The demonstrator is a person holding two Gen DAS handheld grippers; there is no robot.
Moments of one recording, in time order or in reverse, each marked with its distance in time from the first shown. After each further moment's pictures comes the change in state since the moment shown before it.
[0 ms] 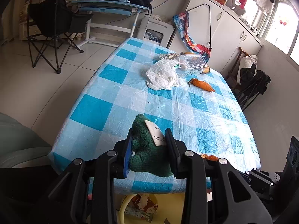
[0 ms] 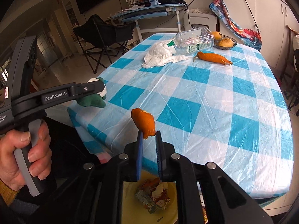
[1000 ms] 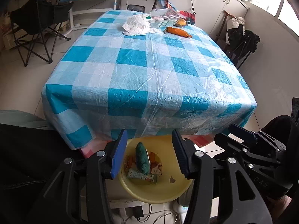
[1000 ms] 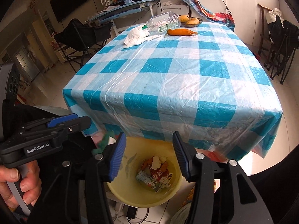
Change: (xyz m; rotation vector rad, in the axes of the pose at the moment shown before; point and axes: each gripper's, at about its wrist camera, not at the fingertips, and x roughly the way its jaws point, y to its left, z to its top) left arm -0.037 -0.030 -0.095 0.164 0.190 -0.002; right arm -0.029 -0.004 -0.072 0.173 0.000 -0.117
